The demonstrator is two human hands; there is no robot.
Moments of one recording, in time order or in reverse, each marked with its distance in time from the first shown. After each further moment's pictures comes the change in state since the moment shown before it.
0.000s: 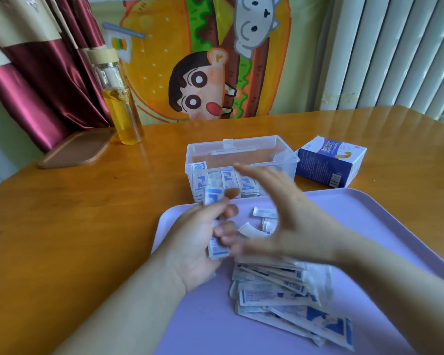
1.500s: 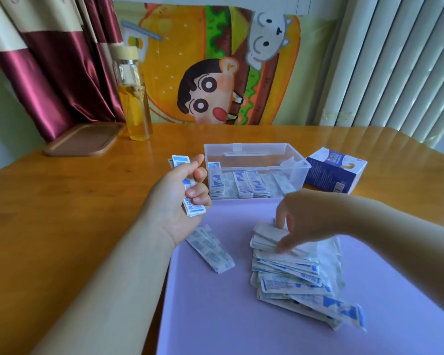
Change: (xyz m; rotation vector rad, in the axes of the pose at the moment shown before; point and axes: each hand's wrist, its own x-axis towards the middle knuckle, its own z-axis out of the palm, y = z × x) left_hand -0.004 0.056 -0.032 -0.196 0.081 0.167; right_hand 0.028 -0.014 -0.013 -0.611 -0.728 0.449
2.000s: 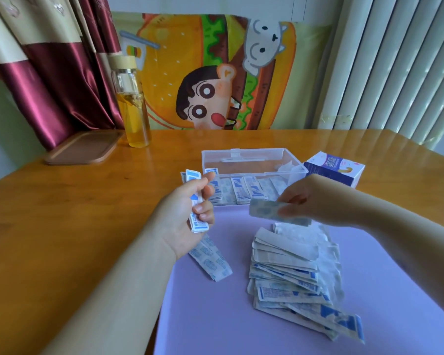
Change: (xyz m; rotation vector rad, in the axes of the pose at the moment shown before) left_hand 0.004 -0.013 -0.002 0.154 -0.004 -0.066; right_hand -0.002 0.029 0.000 0.477 0.370 0.020
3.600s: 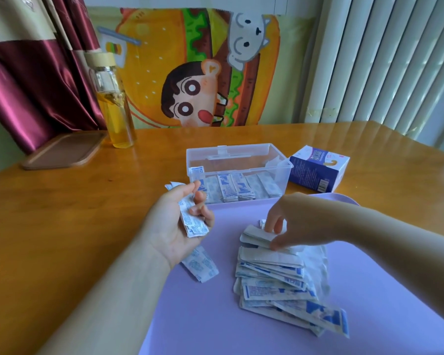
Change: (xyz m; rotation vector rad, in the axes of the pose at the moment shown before) left_hand 0.001 -0.012 0.009 -0.247 0.033 -0.083; right_hand -0.015 -0.008 0.012 -0.308 -0.270 -0.033
